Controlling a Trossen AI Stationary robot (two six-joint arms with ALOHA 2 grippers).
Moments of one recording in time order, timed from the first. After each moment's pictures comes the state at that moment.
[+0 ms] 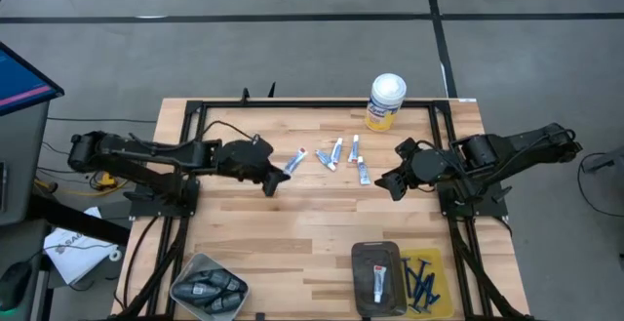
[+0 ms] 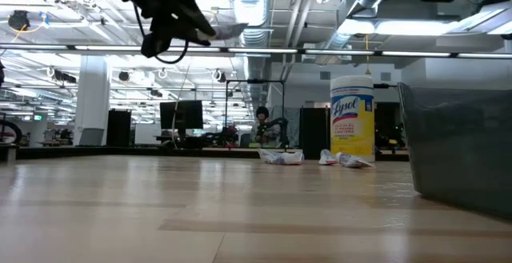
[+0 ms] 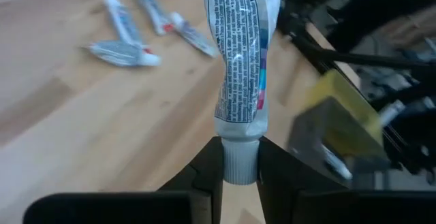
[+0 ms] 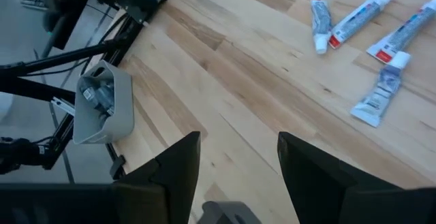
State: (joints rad) left arm 0.01 1.17 0.82 -0.23 -0.10 -0.77; right arm 0.27 1.05 1.12 -0.86 0.30 1.10
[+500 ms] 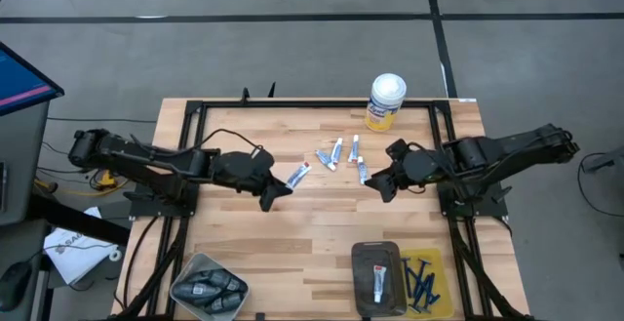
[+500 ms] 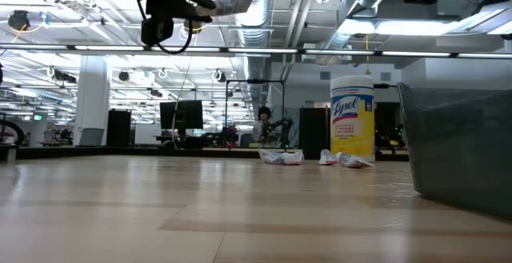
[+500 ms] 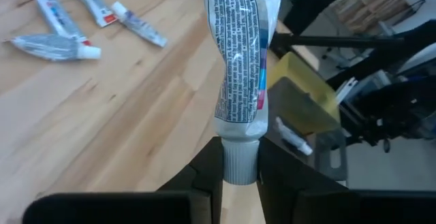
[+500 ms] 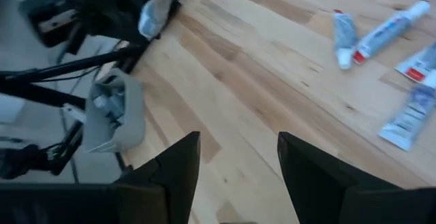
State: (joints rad) left arm -0.11 1.17 0.82 -0.16 -0.10 -0.77; right arm 0.26 1.10 1.12 -0.74 0.30 1.06
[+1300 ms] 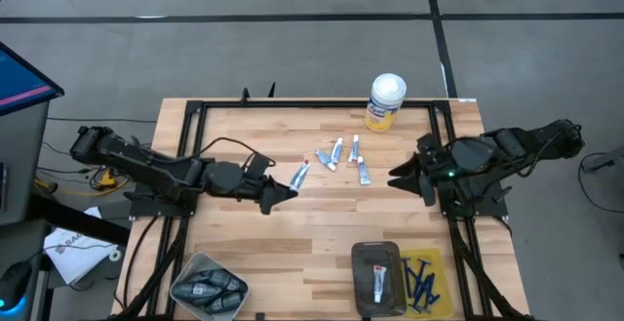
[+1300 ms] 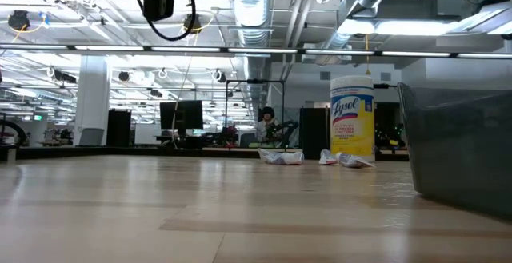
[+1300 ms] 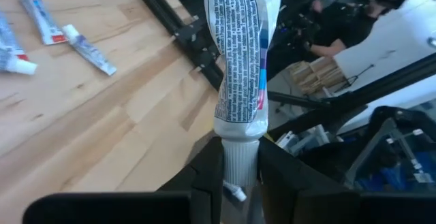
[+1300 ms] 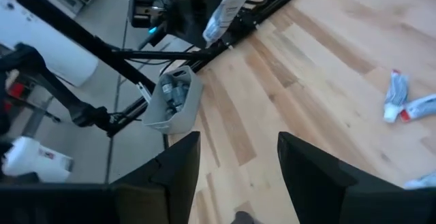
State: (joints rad) left arm -0.25 1.17 0.82 0.06 -0.28 -0.98; right arm 0.36 0.88 1.12 -0.70 0.29 0.80
